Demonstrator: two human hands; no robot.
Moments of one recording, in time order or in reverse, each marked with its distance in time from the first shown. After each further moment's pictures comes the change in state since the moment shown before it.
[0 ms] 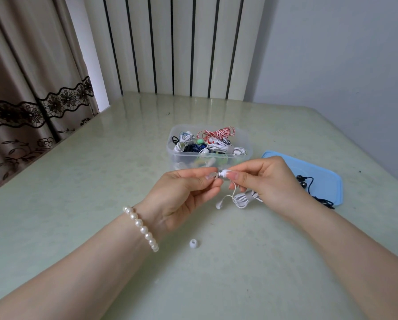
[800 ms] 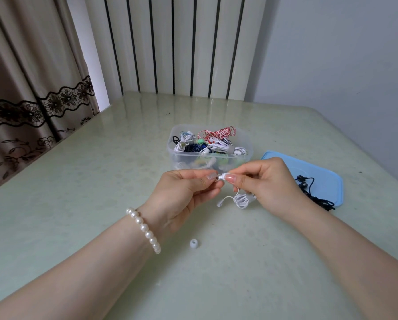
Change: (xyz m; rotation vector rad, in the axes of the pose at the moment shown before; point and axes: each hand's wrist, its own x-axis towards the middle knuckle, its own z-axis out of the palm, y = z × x) left_hand 0.003 -0.006 -0.001 0.076 0.030 0.080; right_hand 0.001 0.004 0.003 -0.060 0.026 -0.041
